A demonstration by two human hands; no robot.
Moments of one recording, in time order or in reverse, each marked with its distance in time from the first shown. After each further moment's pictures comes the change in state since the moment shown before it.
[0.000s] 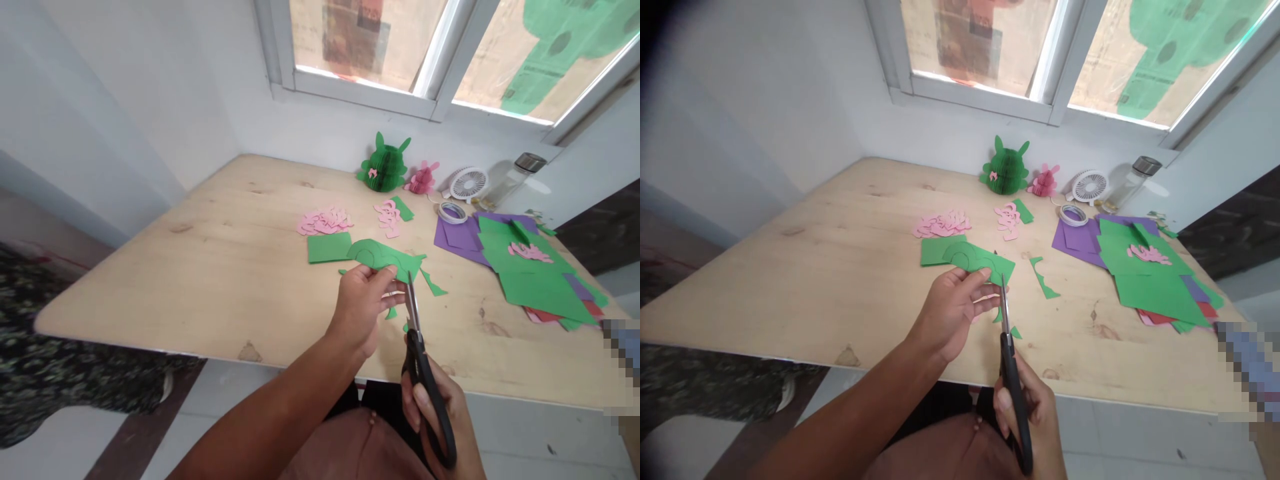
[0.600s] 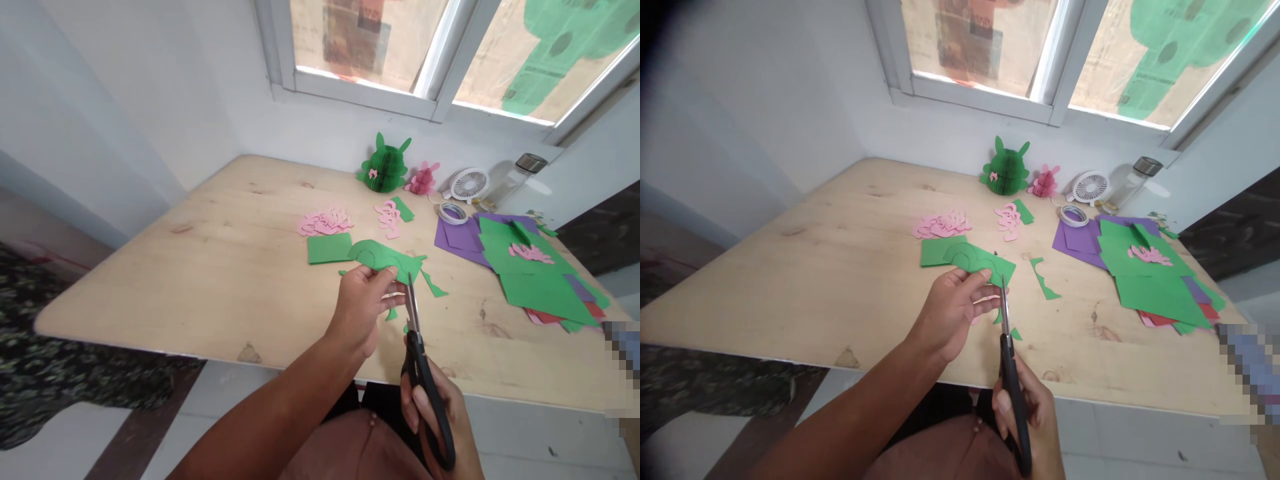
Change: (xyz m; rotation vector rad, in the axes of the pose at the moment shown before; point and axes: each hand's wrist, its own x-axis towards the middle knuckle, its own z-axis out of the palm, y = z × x) left_hand 0.002 0.001 0.000 0.005 0.010 -0.016; right_hand -0.001 -0.001 0.000 0.014 -0.011 0.018
